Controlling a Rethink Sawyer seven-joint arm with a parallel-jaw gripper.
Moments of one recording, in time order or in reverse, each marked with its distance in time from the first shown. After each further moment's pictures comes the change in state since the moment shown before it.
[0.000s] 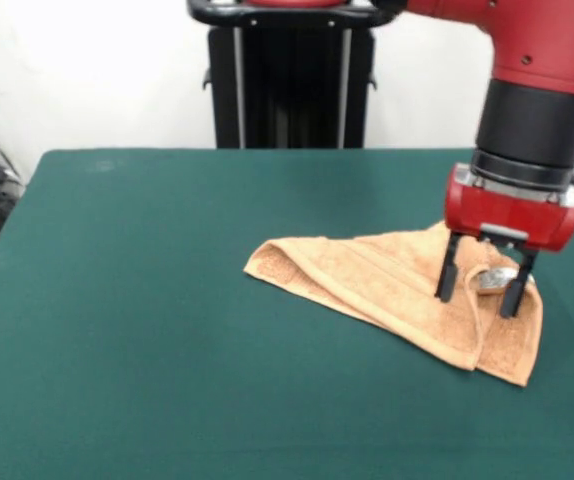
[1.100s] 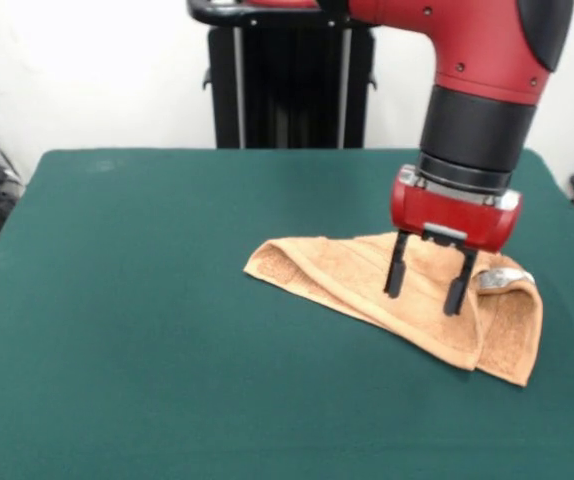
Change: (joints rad) arm -0.024 -0.007 0.002 0.084 0.000 -0.084 0.000
